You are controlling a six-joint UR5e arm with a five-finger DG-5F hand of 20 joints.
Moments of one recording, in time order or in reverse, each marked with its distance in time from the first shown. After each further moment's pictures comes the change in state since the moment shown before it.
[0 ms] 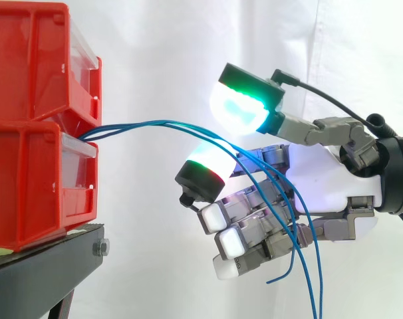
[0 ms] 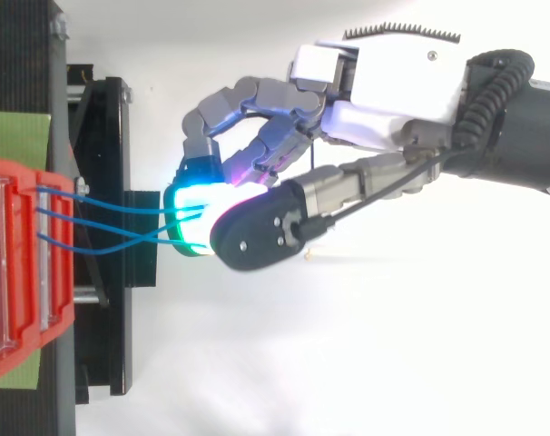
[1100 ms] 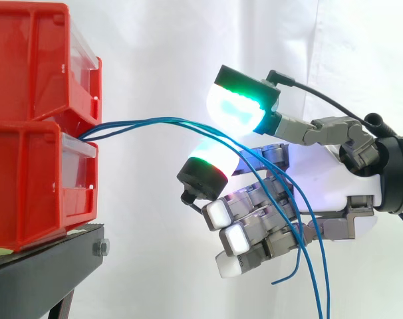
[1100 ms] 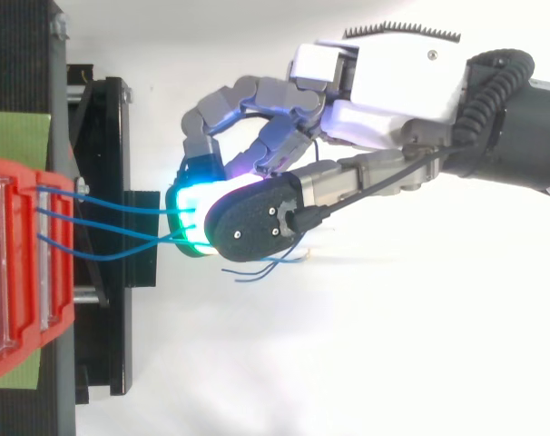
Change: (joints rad) arm 0.001 0.000 0.001 0.002 0.001 0.004
